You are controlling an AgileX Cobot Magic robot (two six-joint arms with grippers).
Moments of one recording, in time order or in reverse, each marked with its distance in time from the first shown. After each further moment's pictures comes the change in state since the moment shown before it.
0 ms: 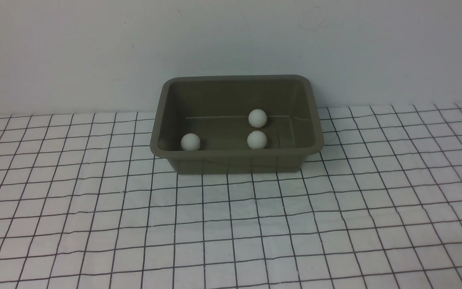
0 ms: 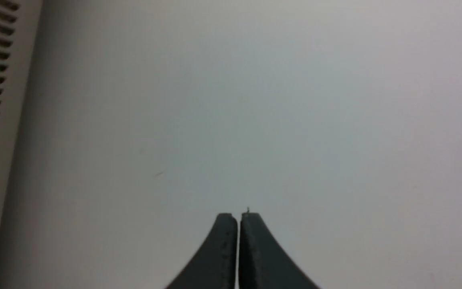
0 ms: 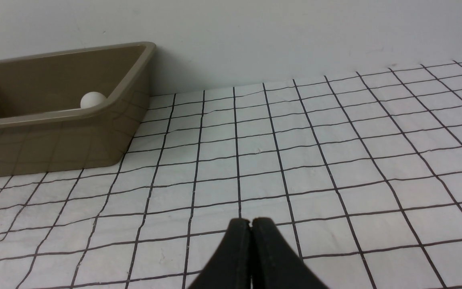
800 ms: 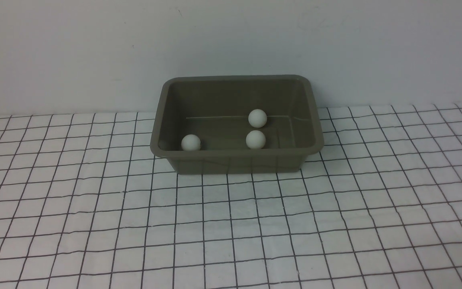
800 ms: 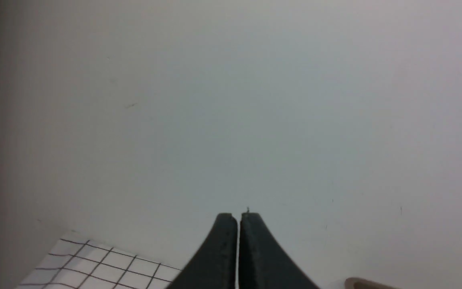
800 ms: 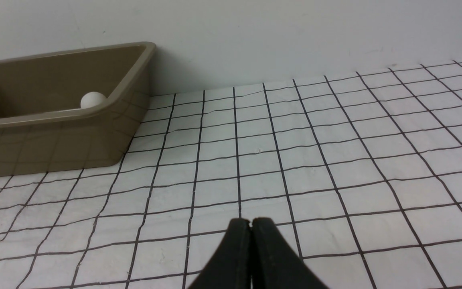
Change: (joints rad) right arm 0.000 0.000 0.000 0.000 0.000 0.000; left arm 0.032 0.000 -0.009 -0.881 0.051 0.828
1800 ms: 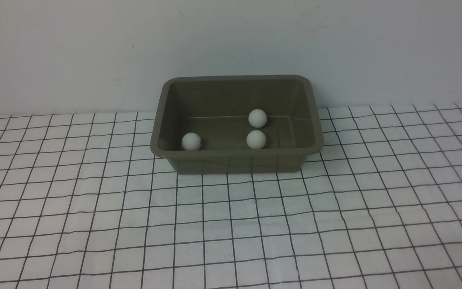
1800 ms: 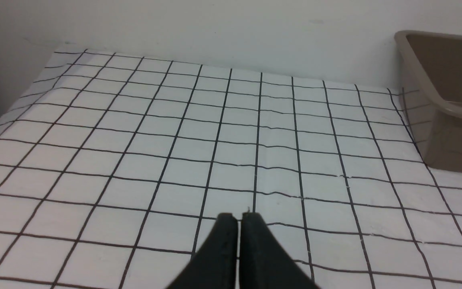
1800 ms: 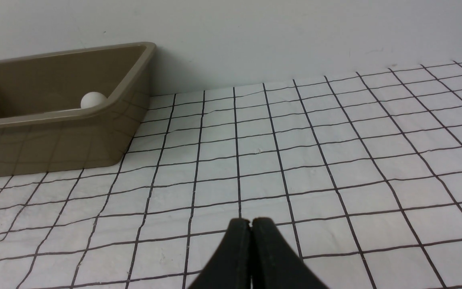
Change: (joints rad) right arm 0.000 0.000 0.000 0.000 0.000 0.000; left arm 0.000 0.000 0.383 -0.350 -0.025 0.441
